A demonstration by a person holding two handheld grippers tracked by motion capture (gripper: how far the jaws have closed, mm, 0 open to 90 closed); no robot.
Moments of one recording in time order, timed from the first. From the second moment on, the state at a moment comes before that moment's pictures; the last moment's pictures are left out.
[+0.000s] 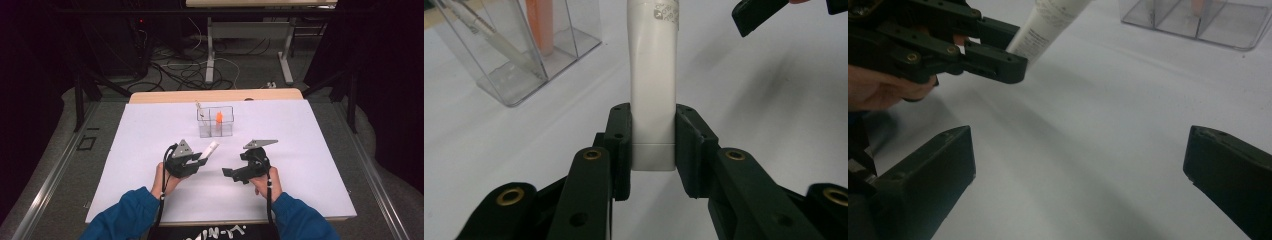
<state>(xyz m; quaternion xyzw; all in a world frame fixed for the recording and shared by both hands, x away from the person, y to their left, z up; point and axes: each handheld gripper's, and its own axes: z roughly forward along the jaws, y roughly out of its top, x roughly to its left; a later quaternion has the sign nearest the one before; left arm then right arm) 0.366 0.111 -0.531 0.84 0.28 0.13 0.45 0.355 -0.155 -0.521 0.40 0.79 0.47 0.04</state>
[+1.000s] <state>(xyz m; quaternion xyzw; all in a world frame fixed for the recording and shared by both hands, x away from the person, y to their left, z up) 0.357 0.067 -0.542 0.82 0.31 0.17 0.45 0.389 -0.141 -0.528 0.53 0.64 0.56 0.00</state>
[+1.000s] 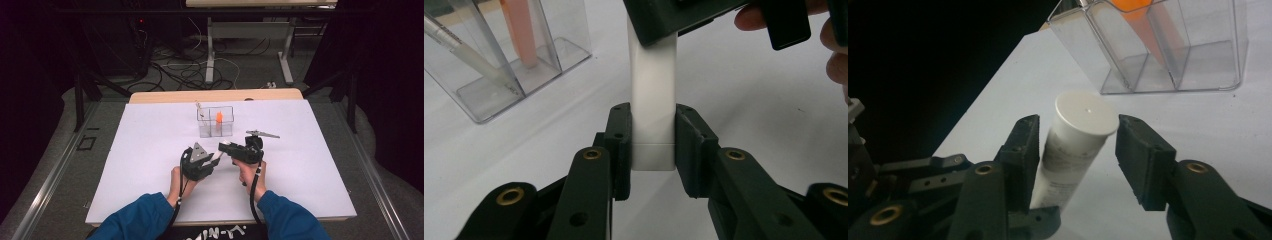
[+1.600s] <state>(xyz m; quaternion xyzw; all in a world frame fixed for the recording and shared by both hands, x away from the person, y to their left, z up) 0.356 0.069 -0.538 0.83 0.29 0.16 0.44 0.381 -0.140 -0.520 0.50 0.65 0.58 0.02</state>
